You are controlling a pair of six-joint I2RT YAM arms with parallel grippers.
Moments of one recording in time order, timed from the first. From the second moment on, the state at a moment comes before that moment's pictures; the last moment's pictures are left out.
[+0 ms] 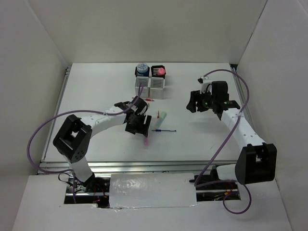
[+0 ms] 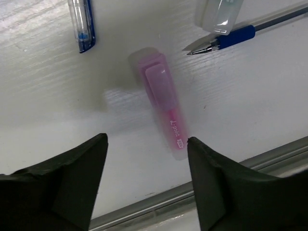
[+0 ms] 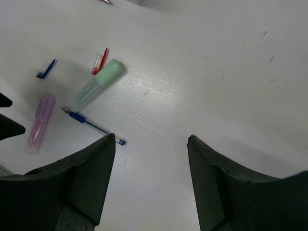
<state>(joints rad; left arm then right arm) -0.63 1.72 1.16 -0.64 0.10 -0.41 0.08 1.31 0.99 -0.38 -0.40 -0.03</state>
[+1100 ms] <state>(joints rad) -0.63 1.78 1.43 -0.69 0.01 -0.37 0.05 1.31 0.99 -0.38 -0.43 -0.04</state>
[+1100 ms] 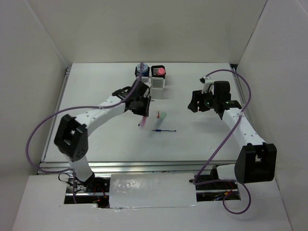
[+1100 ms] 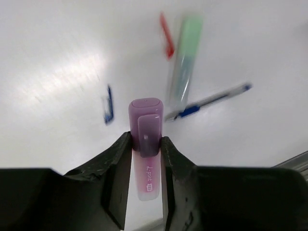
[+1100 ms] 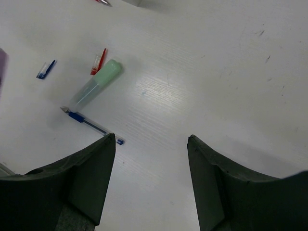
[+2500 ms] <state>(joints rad) -0.37 1.99 1.35 0.61 0.05 0.04 0.05 1.48 1.04 -0.38 -0.43 -0.04</state>
